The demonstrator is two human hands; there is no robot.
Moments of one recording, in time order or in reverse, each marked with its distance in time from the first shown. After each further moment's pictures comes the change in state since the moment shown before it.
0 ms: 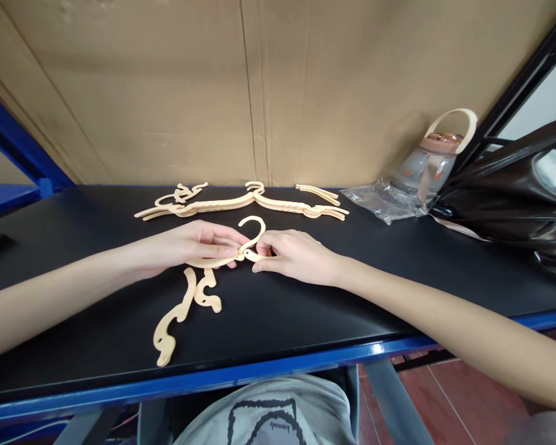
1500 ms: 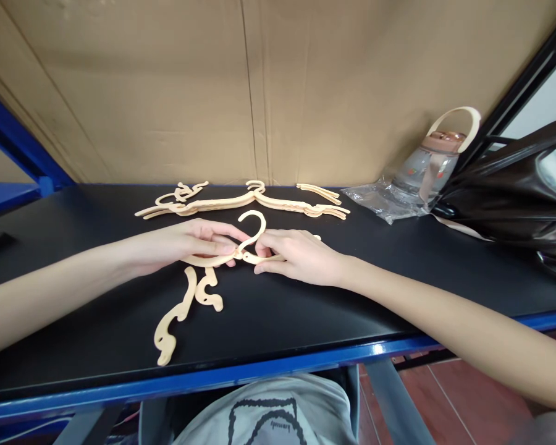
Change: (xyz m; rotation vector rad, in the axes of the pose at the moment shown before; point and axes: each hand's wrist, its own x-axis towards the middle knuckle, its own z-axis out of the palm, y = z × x) left_hand -0.002 0.002 -0.003 -0.066 -0.031 -0.037; right_hand -0.006 -0.001 -0.002 -0.074 -0.007 -0.102
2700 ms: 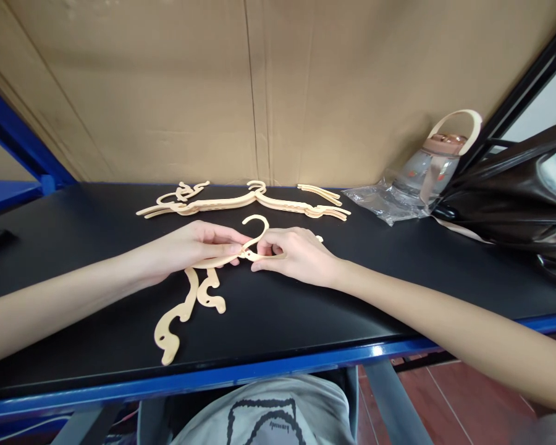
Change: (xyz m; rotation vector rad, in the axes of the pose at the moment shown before) left_hand -0.002 0.005 0.021 0.084 0.253 -0.052; right_hand 0.005 0.002 0.009 0.063 0.150 0.093
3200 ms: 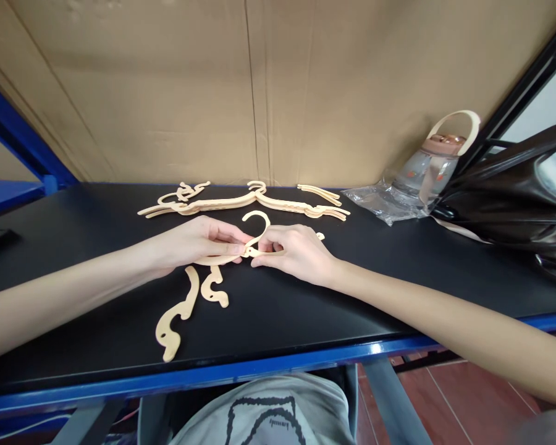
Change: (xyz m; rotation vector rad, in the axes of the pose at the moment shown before) left_hand 0.008 0.002 -0.002 -0.024 -0.027 0.063; right_hand -0.001 0.002 0.005 0.017 0.130 -0.073
